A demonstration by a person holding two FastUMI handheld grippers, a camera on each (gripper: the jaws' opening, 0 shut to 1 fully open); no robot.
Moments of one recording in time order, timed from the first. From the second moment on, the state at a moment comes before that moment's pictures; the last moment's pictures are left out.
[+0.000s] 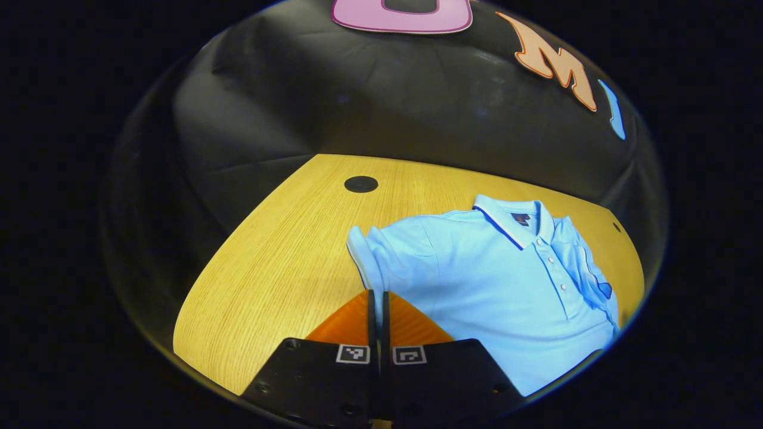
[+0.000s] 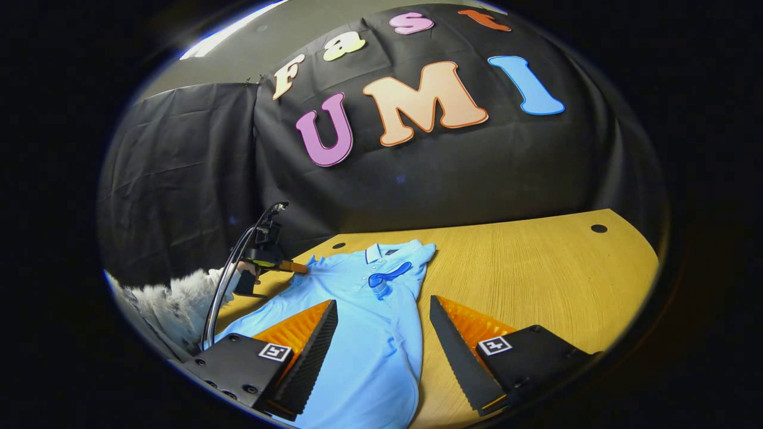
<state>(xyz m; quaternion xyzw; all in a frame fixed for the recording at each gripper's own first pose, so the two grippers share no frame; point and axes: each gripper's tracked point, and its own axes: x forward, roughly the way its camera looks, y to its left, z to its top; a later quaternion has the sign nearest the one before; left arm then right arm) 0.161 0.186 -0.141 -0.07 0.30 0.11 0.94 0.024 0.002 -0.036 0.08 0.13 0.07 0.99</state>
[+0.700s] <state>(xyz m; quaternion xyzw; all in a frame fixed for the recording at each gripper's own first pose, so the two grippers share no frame) 0.200 0.049 -0.086 0.01 0.25 0.00 0.97 0.017 0.000 -0.019 0.09 0.11 0.08 0.99</state>
